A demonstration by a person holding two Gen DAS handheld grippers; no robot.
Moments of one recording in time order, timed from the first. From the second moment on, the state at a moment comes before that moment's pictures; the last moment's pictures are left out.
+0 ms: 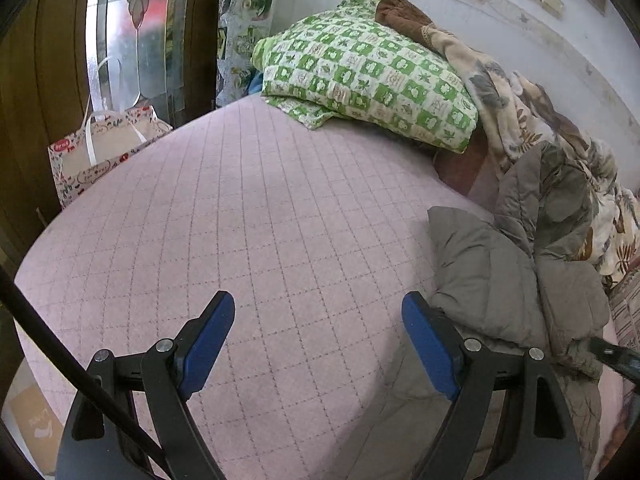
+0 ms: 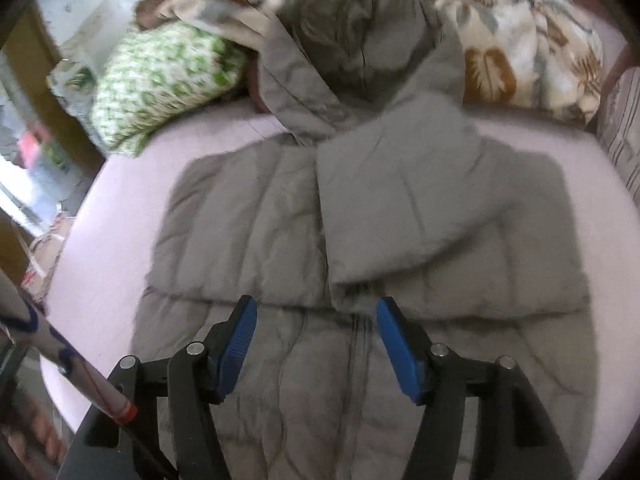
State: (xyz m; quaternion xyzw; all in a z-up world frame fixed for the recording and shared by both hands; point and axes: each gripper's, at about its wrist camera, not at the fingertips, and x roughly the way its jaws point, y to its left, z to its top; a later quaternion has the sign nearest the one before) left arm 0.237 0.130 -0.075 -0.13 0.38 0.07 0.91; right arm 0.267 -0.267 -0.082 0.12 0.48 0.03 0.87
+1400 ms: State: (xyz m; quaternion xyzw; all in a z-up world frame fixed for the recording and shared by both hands) left arm 0.254 0.125 -0.092 -0.11 0.41 0.07 0.90; right arm 0.356 -0.169 -0.112 0.06 0.49 0.01 0.87
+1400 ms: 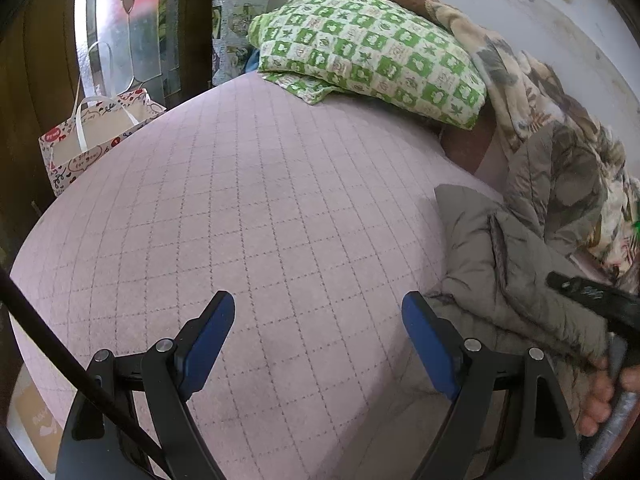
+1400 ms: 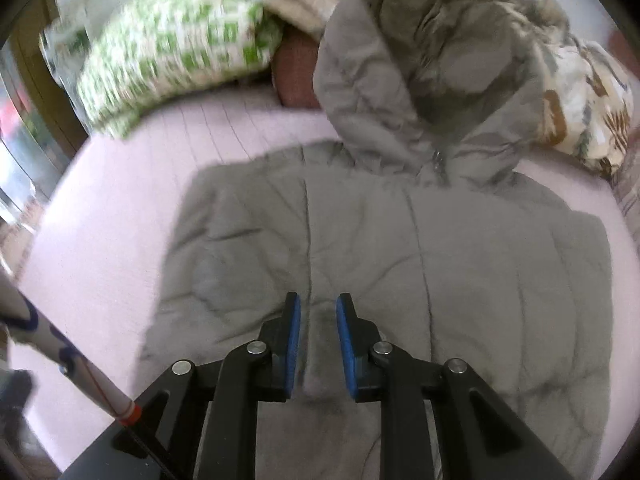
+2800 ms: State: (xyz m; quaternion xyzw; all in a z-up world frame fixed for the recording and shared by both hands) left arm 0.263 0.042 -0.113 -0.02 0.44 0.02 0.90; right arm 0.317 -0.315 -0.050 -0.03 0.46 -0.19 0.87
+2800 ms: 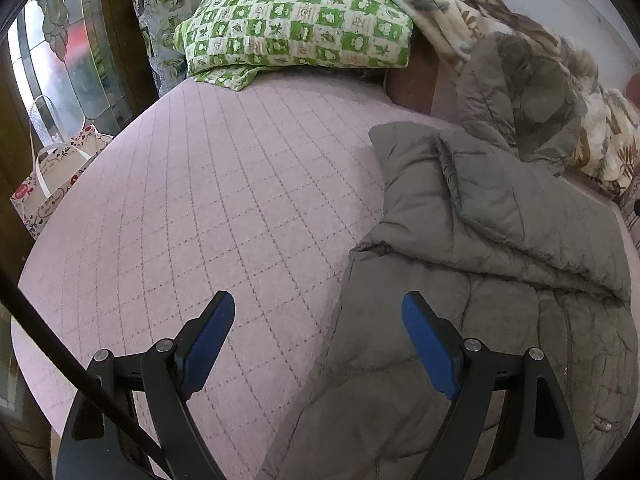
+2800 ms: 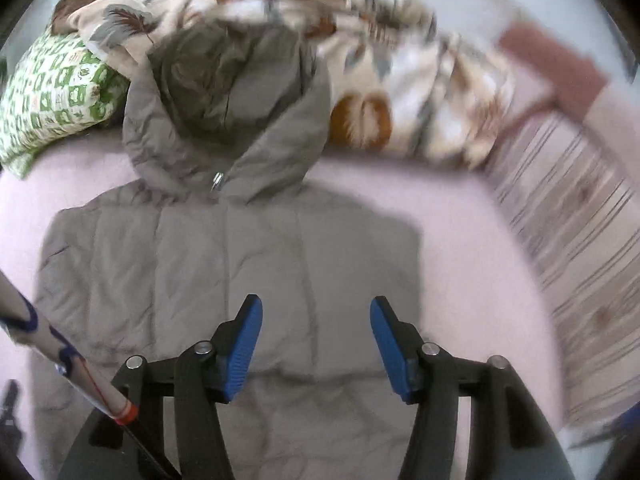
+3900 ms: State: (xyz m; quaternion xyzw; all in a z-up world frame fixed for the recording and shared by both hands) left arm 0.290 0.057 -0.137 -0.06 0.47 0.01 0.88; right arm 0.568 -0.236 0.010 0.09 0.38 -0.12 0.91
